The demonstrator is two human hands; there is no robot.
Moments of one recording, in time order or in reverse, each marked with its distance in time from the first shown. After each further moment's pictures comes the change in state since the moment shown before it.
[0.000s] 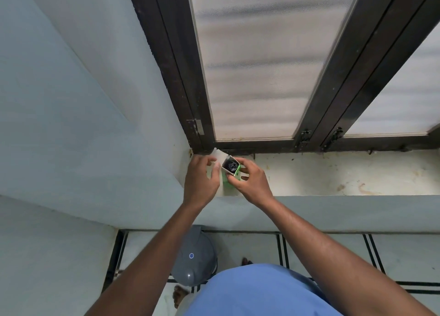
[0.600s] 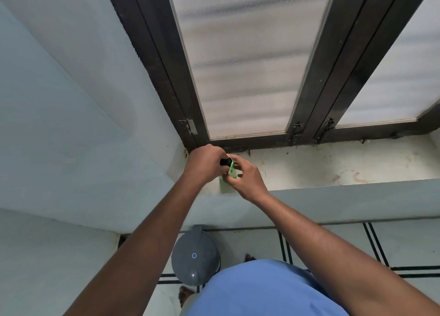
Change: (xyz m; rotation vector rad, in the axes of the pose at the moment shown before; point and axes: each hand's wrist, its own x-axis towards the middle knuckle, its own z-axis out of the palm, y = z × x) left_hand 0.043 0.066 -0.022 0.663 -0.393 0.317; right_hand -0.001 0.002 0.006 -0.040 -0.019 0.016
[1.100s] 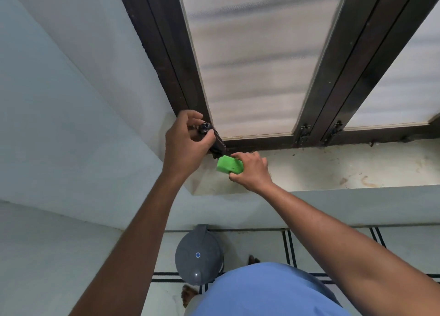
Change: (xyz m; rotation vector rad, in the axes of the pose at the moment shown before) left_hand -0.039 -0.022 -0.069 -0.855 0.587 -0.202; right_hand 0.031 -0.010 -0.008 -0.491 -0.073 0.019
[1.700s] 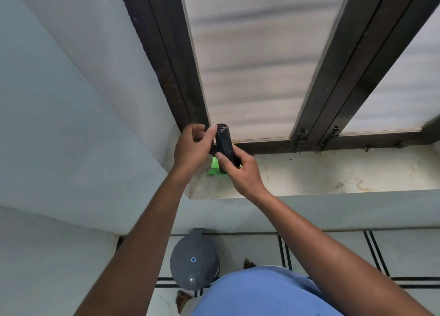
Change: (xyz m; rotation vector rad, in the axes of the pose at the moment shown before) left_hand 0.009 -0.006 0.023 -0.095 -0.117 -0.404; right_hand -0.037 -0.058 -0.038 0.884 0.158 -0.092
